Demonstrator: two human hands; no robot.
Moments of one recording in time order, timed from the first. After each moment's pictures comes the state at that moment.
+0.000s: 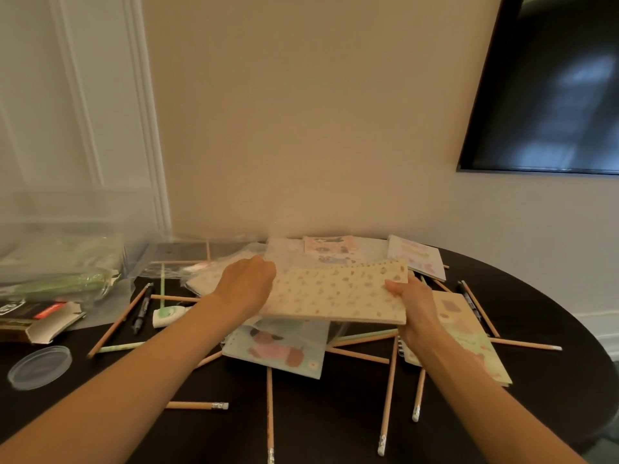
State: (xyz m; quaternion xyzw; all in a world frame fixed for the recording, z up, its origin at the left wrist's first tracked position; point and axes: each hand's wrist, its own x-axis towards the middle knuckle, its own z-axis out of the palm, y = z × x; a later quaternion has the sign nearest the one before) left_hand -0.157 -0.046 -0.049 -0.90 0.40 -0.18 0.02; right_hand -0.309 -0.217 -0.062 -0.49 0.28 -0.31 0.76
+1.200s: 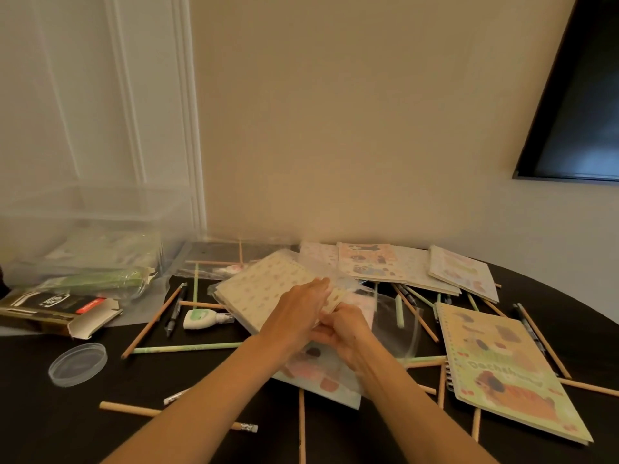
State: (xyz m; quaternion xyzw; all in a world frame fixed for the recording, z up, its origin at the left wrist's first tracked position) left_hand -0.161 -0.059 -0.079 -0.85 0.46 -0.09 -0.25; right_hand -0.198 -0.148 -0.103 -0.55 0.26 -0.13 0.79
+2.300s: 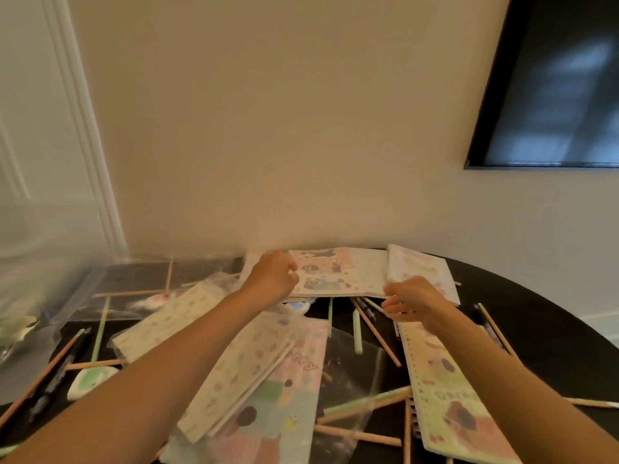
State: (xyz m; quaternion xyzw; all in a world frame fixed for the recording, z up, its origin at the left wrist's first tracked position) left_hand -0.076 -0.177 -0.051 -0.88 0.38 0.01 -0.27; right_hand -0.227 -0.337 -0.055 -0.70 0.45 -0.14 0.53
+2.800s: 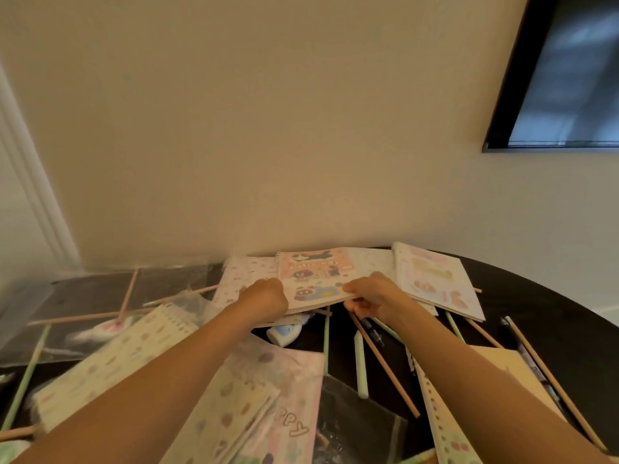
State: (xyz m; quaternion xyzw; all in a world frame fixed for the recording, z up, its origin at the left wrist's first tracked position) left_hand -0.029 -0.236 -0.079 -0.93 0.33 0.14 -0.06; right_hand -0.126 -0.380 -0.090 -0.67 0.41 -0.10 0.61
